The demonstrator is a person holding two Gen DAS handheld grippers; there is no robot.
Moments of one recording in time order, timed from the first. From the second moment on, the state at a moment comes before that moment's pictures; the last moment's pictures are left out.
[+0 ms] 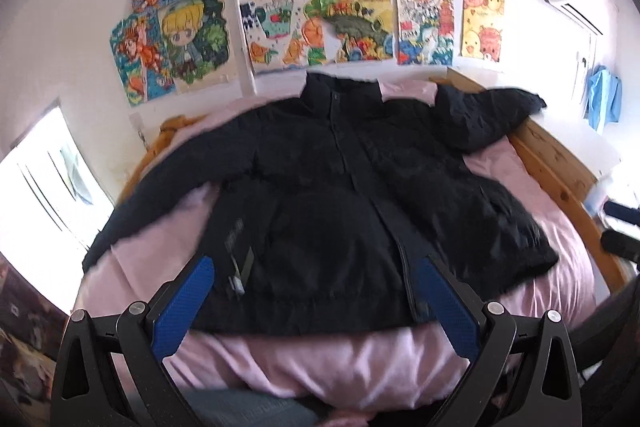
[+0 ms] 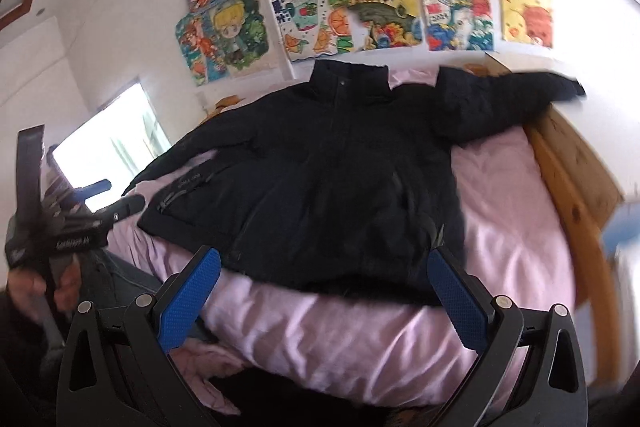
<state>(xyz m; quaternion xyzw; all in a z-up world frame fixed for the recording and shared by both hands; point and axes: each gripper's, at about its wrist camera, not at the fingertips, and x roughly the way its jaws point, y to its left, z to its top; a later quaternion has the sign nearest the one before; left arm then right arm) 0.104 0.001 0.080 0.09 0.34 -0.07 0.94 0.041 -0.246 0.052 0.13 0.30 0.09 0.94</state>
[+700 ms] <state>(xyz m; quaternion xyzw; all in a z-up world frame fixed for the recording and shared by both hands) 0.312 -0.115 0.083 0.09 0.31 -0.11 0.94 0.320 -0.436 -0.020 0.27 0.28 -0.14 0.91</state>
